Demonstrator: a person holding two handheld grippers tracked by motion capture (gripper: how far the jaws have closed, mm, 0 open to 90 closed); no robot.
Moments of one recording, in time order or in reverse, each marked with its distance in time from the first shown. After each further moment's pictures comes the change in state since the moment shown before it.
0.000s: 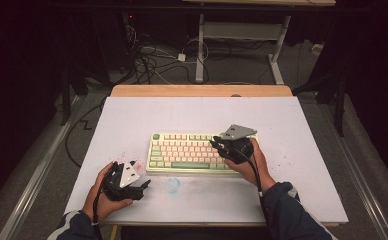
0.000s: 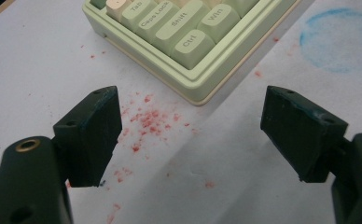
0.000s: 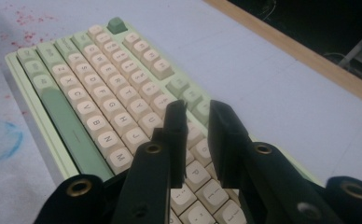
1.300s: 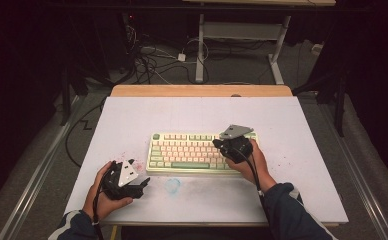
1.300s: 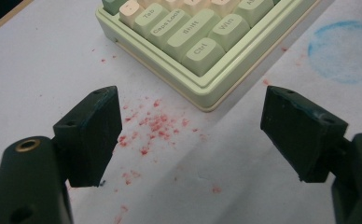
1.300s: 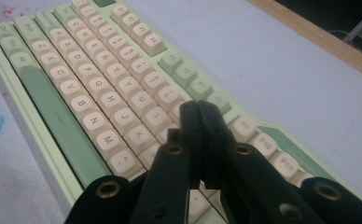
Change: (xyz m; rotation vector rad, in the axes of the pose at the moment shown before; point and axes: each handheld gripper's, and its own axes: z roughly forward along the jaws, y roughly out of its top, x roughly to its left) left arm 0.002 0.003 0.000 -0.027 0.017 -0.019; right arm -0.002 -0.004 0.015 0.099 -0.004 0.010
